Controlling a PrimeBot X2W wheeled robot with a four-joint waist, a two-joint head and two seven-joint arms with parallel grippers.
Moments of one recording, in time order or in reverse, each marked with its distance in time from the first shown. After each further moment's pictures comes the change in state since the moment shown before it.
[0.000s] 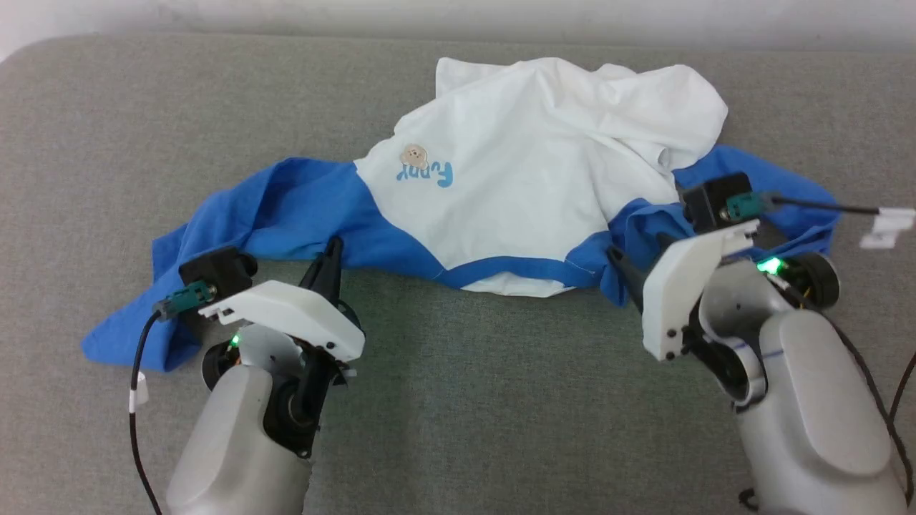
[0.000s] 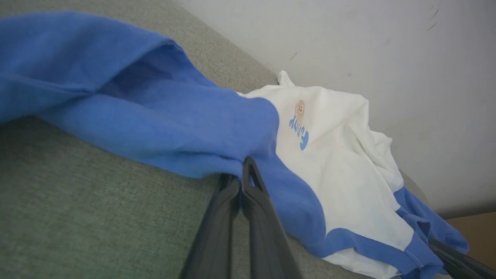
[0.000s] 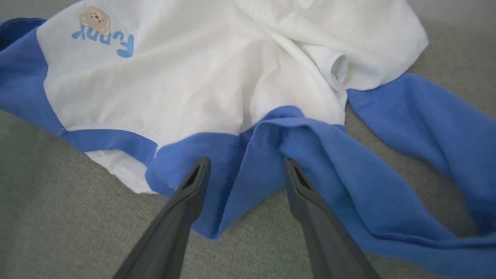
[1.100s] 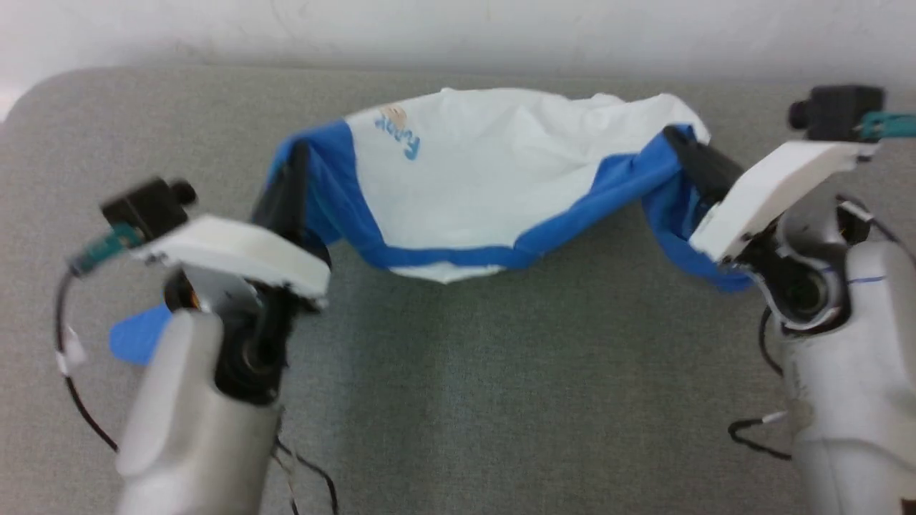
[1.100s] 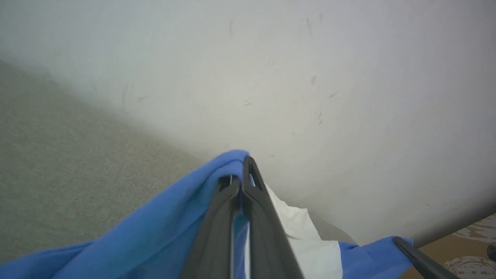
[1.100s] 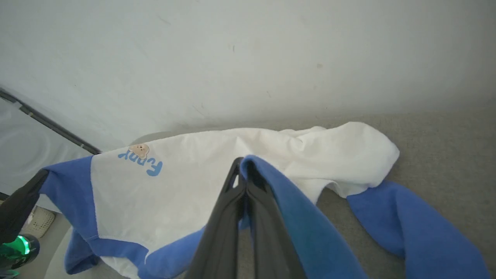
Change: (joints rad) left arm -0.049 0.030 0.046 -0.216 -0.062 -0.016 -0.007; right arm -0.156 -0.001 -0.133 0.056 0.356 0.000 -0.133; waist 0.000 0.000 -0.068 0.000
